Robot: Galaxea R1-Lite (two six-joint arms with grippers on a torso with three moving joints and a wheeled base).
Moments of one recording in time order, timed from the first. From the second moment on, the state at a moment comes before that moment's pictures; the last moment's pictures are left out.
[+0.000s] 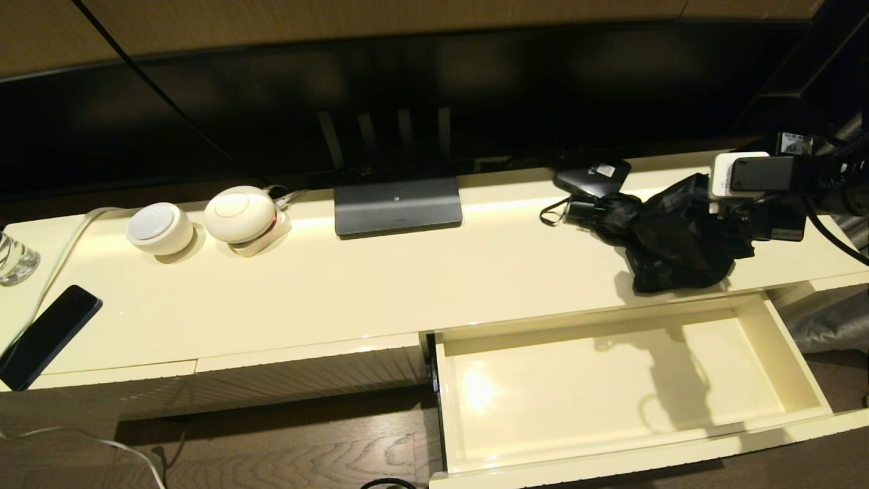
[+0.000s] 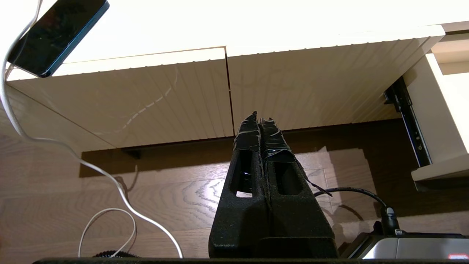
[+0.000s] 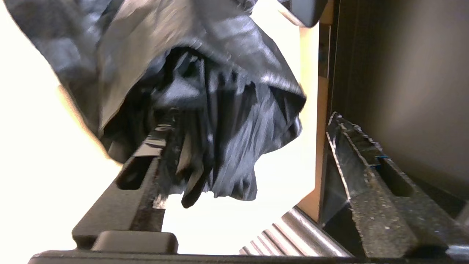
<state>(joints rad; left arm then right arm) 0.01 0.00 0.00 0.00 0.00 0.00 -0.02 1.63 -1.45 0.20 0.13 -1.44</state>
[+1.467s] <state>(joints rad) 0.01 0.00 0.00 0.00 0.00 0.00 0.24 1.46 -0.79 0.51 0.16 -1.19</state>
